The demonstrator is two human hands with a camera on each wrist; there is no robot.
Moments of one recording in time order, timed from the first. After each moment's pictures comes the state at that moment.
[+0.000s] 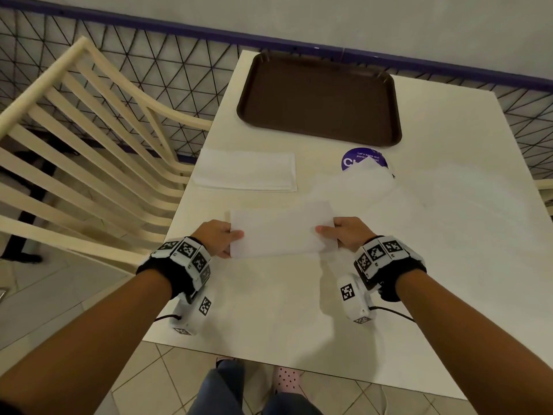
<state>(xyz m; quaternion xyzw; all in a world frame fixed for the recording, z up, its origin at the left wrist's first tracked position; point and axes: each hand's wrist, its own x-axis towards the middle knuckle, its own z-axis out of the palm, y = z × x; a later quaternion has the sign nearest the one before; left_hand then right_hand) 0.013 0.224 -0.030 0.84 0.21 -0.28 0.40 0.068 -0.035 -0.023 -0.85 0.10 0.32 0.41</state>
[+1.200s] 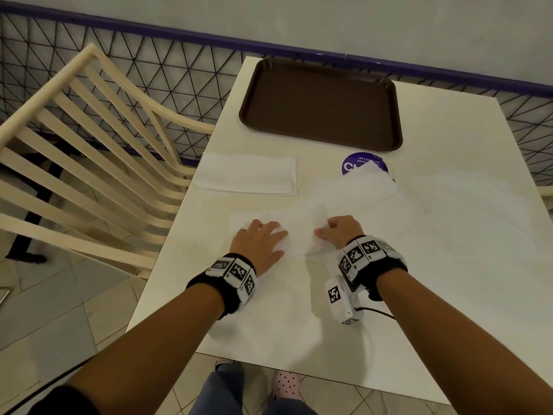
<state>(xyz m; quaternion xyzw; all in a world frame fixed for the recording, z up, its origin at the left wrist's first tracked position) 0.003 0.157 -0.037 0.98 -0.11 -0.16 0.02 0.073 -0.019 -0.021 -0.92 0.09 0.28 0.27</state>
